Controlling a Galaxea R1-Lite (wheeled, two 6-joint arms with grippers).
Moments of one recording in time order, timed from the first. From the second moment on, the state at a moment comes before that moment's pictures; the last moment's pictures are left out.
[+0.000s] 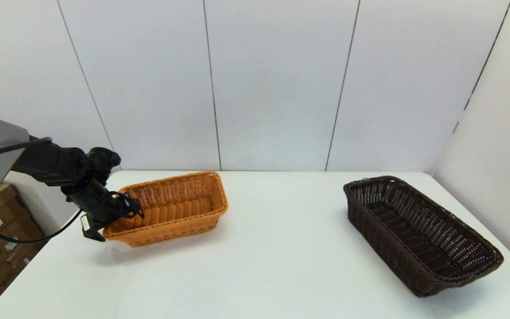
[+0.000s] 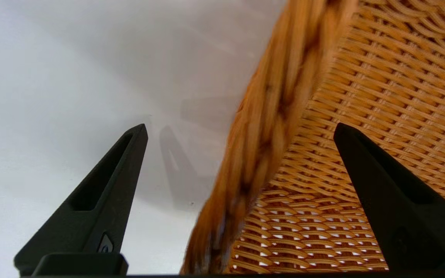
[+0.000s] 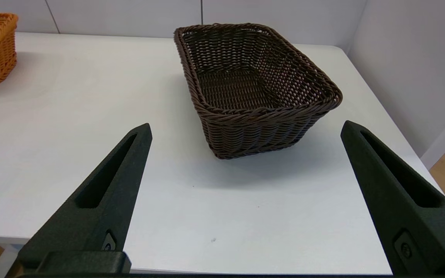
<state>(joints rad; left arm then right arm) 0.09 2.24 -1.43 0.46 -0.06 -0.60 0.00 0.00 -0.03 0.08 0.01 -0.03</state>
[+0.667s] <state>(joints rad) 0.09 2.24 -1.43 0.47 -0.06 -0.58 0.00 0.00 -0.03 0.08 0.01 -0.03</state>
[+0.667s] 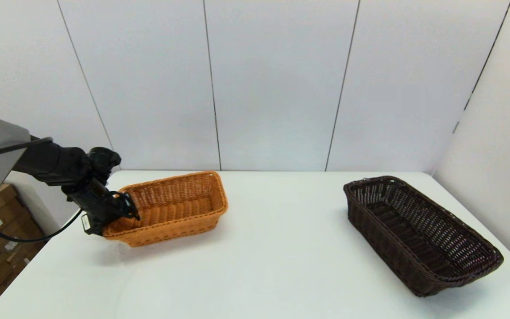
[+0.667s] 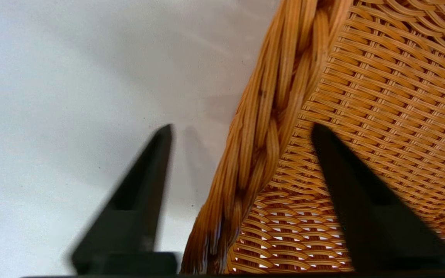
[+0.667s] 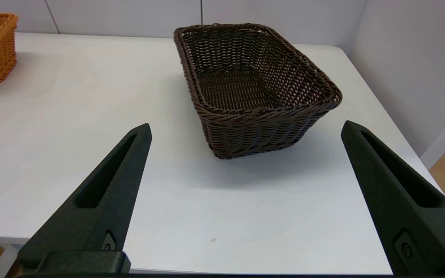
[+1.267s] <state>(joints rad) 0.09 2.24 -1.44 0.46 -0.13 -0.56 0.00 0.00 -0.03 0.08 0.01 -0.03</state>
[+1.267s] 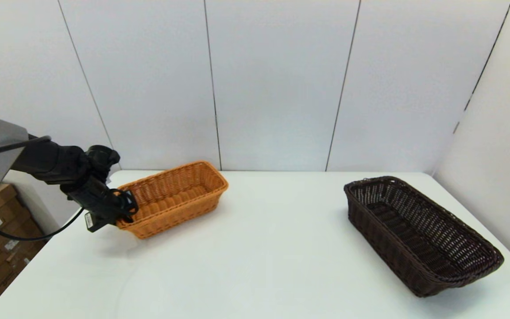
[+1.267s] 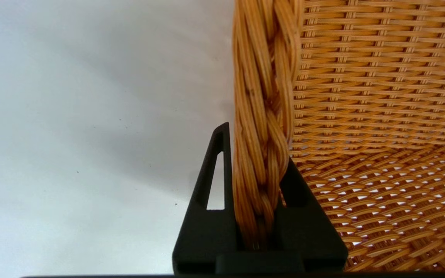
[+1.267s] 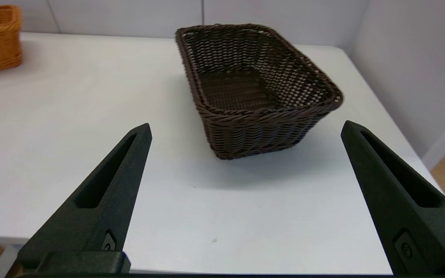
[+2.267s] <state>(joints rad) -0.02 2.01 -1.29 0.48 -0.47 -0.32 0.00 0.00 -0.03 0.08 0.01 -0.03</state>
